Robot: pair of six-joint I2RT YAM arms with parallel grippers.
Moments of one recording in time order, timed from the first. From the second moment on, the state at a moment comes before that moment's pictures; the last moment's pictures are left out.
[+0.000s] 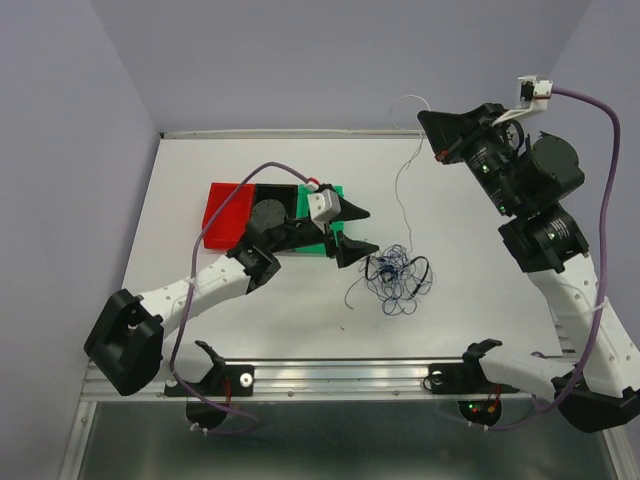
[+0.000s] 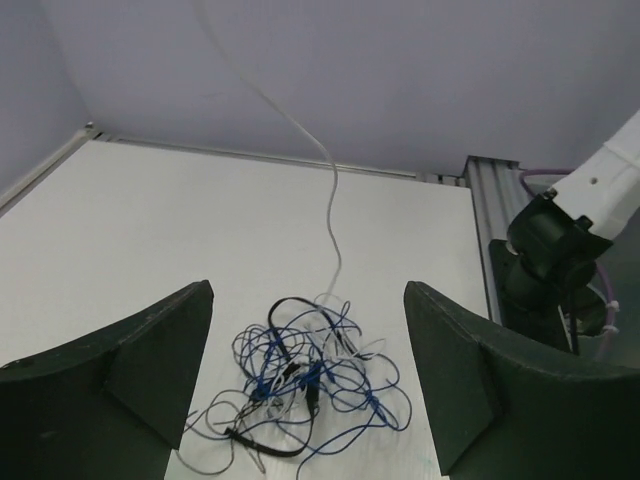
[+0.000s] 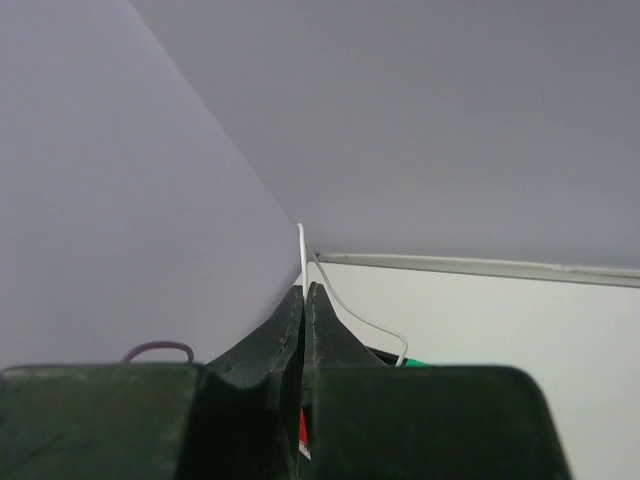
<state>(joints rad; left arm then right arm) -0.71 1.28 0.81 0.61 0.66 -0.12 0.48 1.08 1.48 -0.15 -0.01 0.50</state>
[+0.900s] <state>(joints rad) -0.85 1.54 0.78 0.90 0.32 -0.19 0.48 1.04 1.27 0.07 -0.03 0.57</state>
